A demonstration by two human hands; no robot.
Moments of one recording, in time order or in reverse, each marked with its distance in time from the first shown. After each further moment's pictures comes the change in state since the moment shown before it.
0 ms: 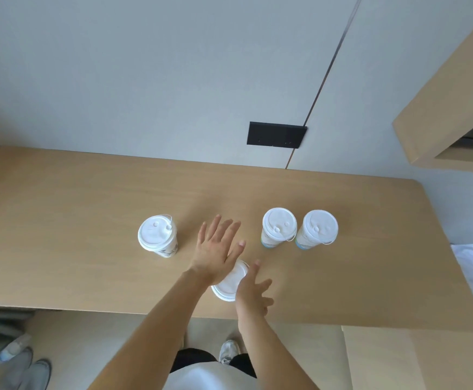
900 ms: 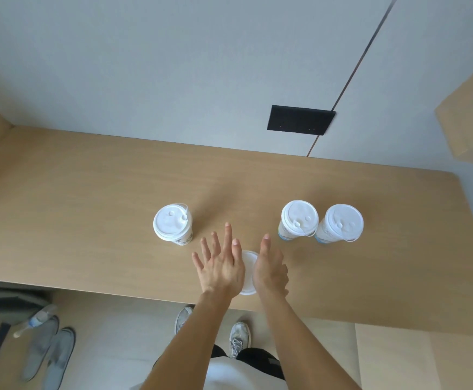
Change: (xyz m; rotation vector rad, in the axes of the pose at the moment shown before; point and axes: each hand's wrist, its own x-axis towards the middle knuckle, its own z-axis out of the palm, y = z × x) left_hand -0.038 0.016 0.009 -0.142 -0.104 -0.556; right_hand 0.029 -0.024 0.005 -0.161 0.027 -0.254
